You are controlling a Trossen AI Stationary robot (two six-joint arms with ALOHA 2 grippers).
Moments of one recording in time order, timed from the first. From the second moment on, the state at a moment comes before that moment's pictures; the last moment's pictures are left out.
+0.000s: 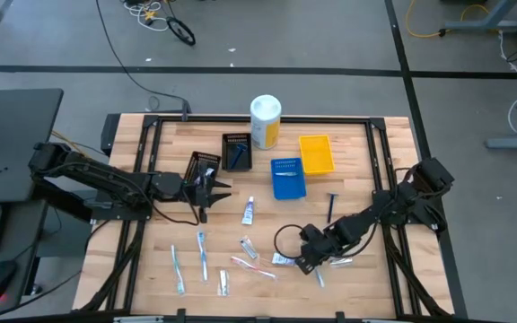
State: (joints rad) left arm -0.16 1.03 0.40 0.44 -0.32 0.48; right arm 0.52 1.70 0.88 -0.34 -0.05 1.38
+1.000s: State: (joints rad) left arm -0.16 1.03 0.40 0.43 -0.32 0.33; right arm -0.04 1.34 0.96 -0.73 0.86 0.58
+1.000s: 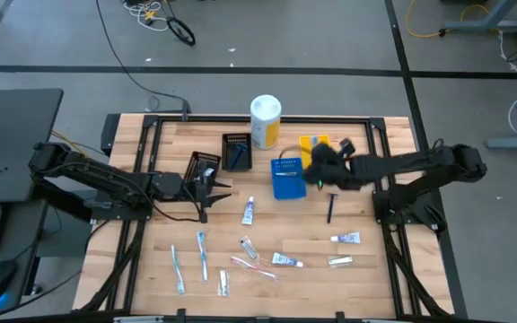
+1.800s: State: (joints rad) left arm -0.16 1.03 0.40 0.40 -0.32 0.32; right arm -0.29 1.35 0.60 -0.18 0.70 0.34
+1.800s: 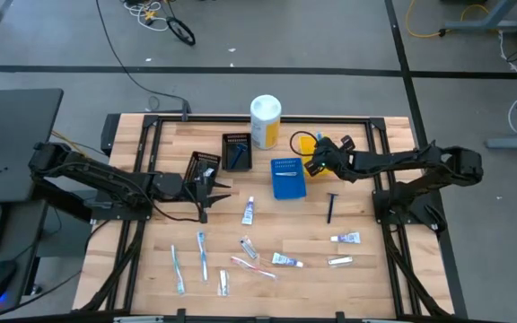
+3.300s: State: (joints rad) left arm -0.16 1.03 0.40 0.40 -0.32 0.27; right arm -0.02 1.34 0.91 -0.63 0.34 0.53
